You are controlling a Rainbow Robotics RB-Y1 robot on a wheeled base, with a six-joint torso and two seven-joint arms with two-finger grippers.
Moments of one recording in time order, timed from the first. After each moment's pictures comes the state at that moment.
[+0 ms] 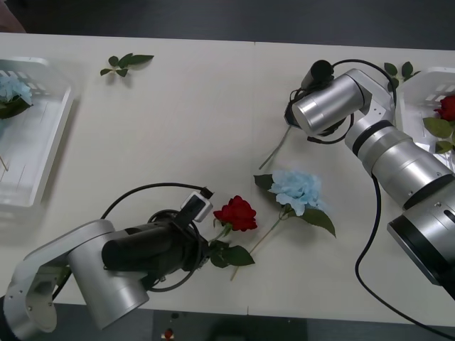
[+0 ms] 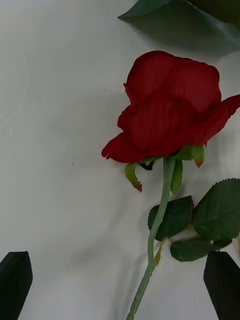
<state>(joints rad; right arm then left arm) -0.95 -0.31 0.45 -0.77 -0.26 0.91 0.68 -0.20 0.68 -0.82 -2.07 0.23 0.98 -1.21</state>
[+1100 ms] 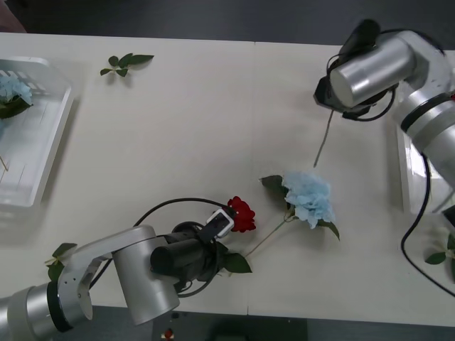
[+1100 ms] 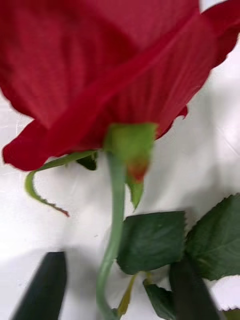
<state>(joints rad) -0.95 -0.53 0.49 -1.01 -0.45 1.10 0.73 -0.35 0.60 -1.02 -1.86 0.21 0.98 -1.20</state>
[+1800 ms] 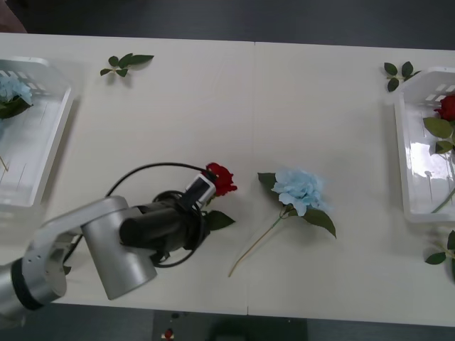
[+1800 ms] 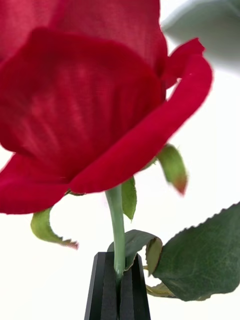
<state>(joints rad) -0.85 -0.99 0.15 -1.12 -0.81 1.35 1.23 -0.38 0.72 -0.89 -1.98 0.26 0.98 -1.14</state>
